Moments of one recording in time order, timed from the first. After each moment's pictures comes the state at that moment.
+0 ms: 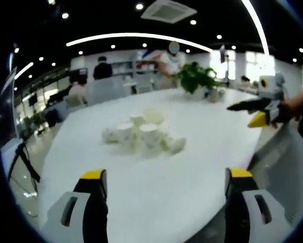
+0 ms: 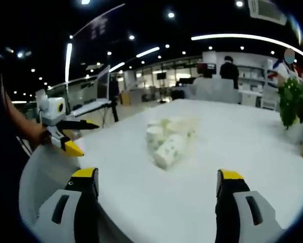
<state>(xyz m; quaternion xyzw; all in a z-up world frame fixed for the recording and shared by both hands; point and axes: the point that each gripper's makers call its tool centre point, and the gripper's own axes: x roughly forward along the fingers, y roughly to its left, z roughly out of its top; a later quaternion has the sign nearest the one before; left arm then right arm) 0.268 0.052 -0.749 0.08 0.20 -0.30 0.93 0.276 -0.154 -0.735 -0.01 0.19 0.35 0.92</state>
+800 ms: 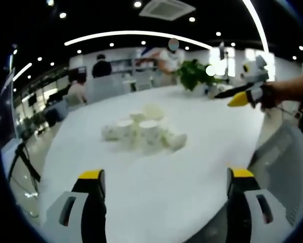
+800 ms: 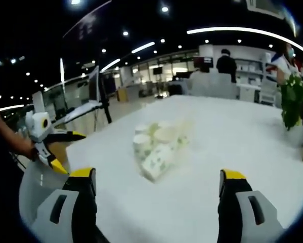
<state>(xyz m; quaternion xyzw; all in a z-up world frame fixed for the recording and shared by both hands) 0.271 0.056 -0.752 0.08 0.21 -0.29 0.93 0.333 -0.160 -0.722 0.00 0.22 0.34 0.92</state>
